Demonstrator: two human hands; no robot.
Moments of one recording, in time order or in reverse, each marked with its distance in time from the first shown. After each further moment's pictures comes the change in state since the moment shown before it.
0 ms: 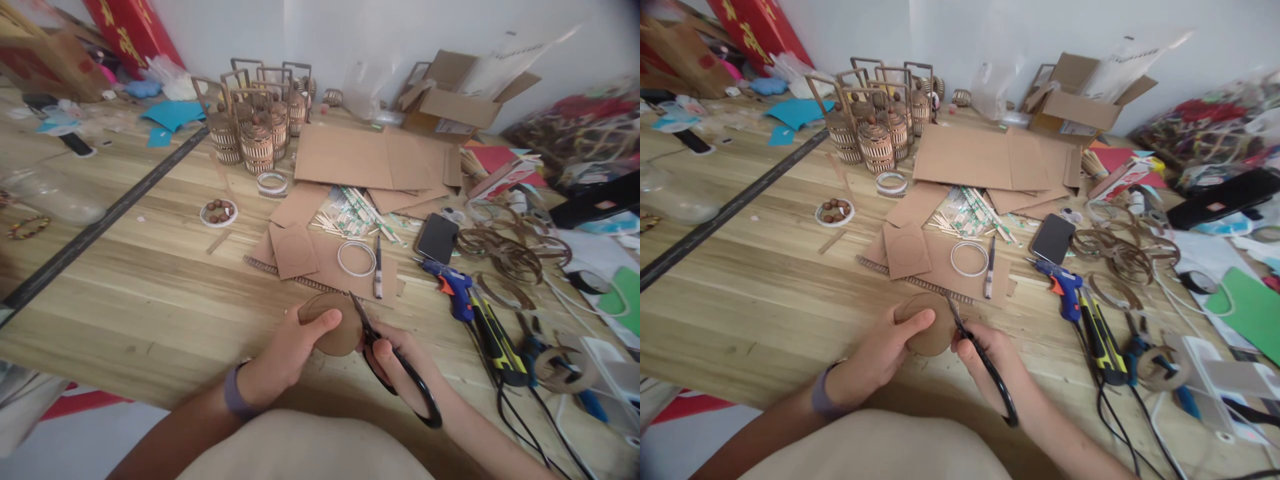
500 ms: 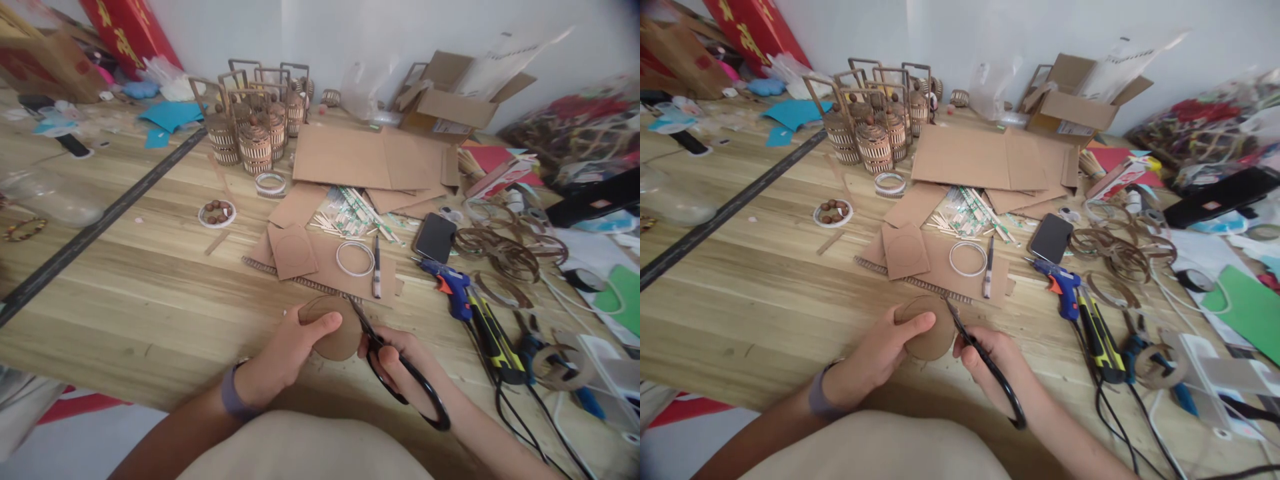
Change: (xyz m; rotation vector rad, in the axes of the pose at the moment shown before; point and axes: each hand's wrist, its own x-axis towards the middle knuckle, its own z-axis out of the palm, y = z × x) left_hand -0.002 0.004 0.002 0.050 0.048 -0.058; right_hand -0.005 0.002 -0.005 -0.013 -0.028 0.020
